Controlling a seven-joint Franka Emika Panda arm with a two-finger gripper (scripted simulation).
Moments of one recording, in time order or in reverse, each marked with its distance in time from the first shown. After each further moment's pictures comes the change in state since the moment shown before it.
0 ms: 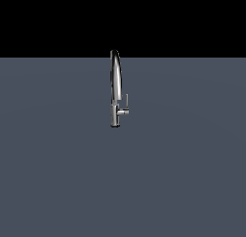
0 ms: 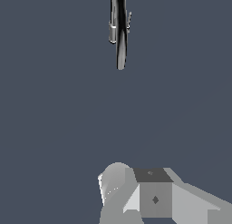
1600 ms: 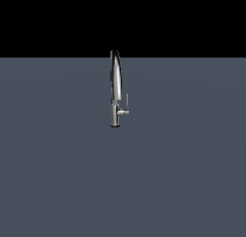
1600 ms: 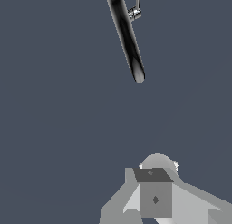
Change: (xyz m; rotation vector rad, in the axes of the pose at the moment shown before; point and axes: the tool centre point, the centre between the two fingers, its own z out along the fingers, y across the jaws) arm 0.112 -0.008 0.021 0.242 -0.257 0.225
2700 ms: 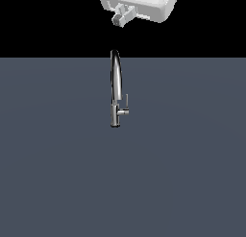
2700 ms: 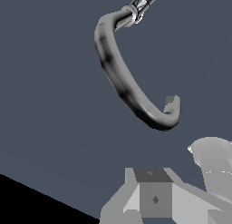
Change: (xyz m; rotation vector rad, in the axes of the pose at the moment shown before) arm 0.138 -0.007 0.028 0.306 -0.320 0.275
